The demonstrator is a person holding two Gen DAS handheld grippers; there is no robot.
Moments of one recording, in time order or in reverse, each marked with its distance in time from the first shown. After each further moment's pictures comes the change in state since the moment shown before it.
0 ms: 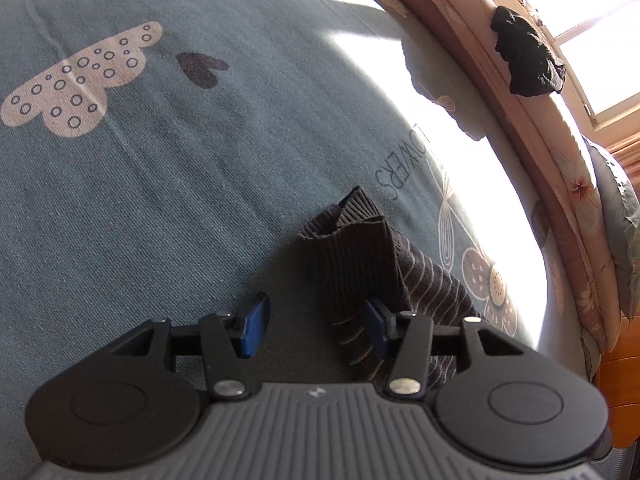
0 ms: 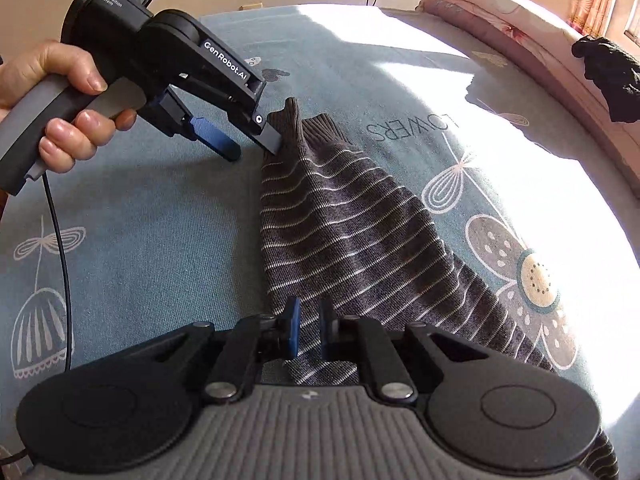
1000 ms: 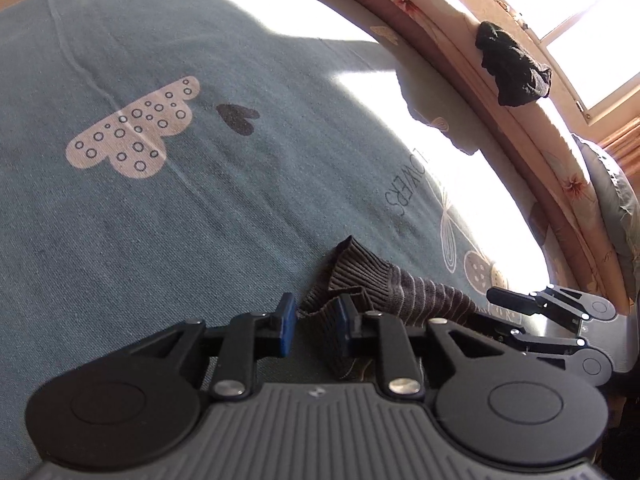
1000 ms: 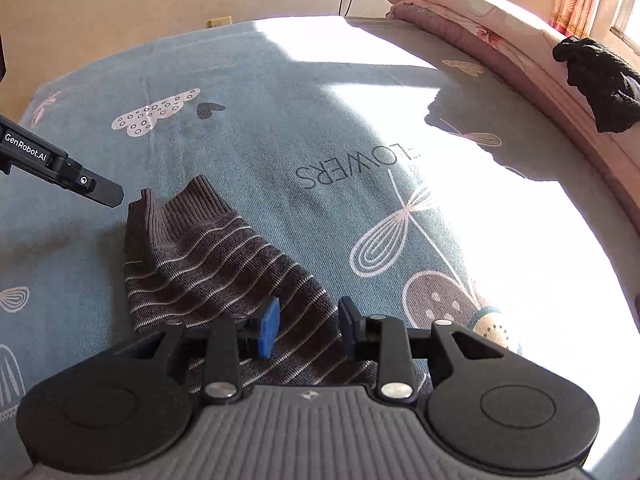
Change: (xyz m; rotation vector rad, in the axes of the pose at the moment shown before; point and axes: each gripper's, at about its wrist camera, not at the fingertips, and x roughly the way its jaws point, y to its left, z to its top) left arm -0.054 0.012 0.000 0.082 -0.062 0.031; right arm 0.023 -0.056 0.049 0.015 -0.033 -0.033
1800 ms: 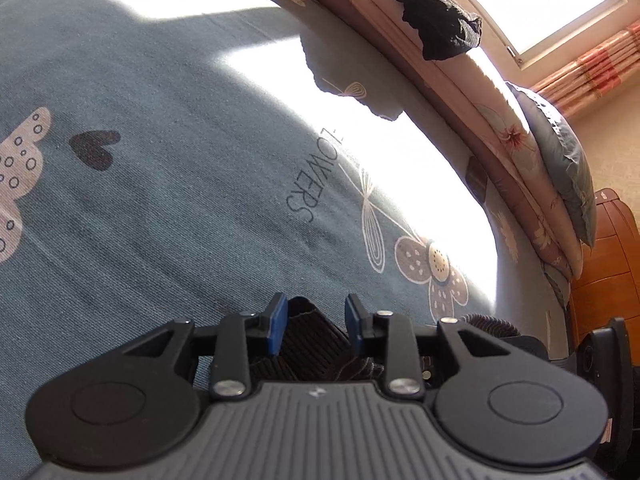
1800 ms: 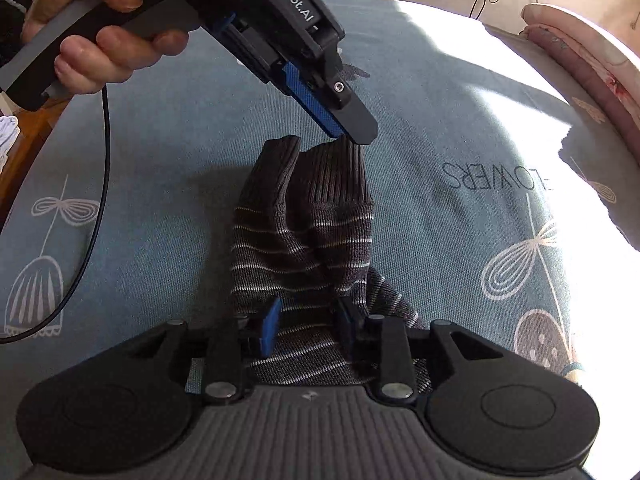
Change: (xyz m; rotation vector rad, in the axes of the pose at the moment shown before) left arm 0.051 -0.043 0.041 0.156 0.160 -0.203; right arm 0.012 0.057 -0.015 -0.276 0.084 0.220
